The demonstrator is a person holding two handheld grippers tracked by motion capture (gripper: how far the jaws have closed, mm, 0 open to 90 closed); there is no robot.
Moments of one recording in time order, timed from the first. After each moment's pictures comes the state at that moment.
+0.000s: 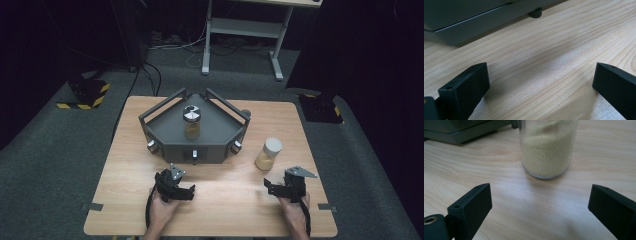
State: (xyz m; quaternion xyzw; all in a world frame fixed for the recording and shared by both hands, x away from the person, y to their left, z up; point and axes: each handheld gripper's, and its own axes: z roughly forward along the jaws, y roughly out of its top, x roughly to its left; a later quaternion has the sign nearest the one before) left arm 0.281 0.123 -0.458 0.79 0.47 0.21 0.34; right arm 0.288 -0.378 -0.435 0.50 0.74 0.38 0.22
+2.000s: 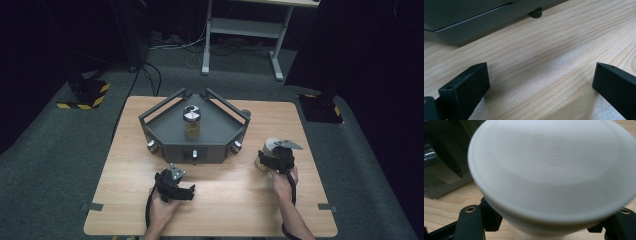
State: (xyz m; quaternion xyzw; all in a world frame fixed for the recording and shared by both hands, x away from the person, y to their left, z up) left arm 0.281 0.123 -0.458 0.79 0.47 0.21 0.34; right arm 0.345 -0.329 -0.406 0.53 0.72 0.36 0.27
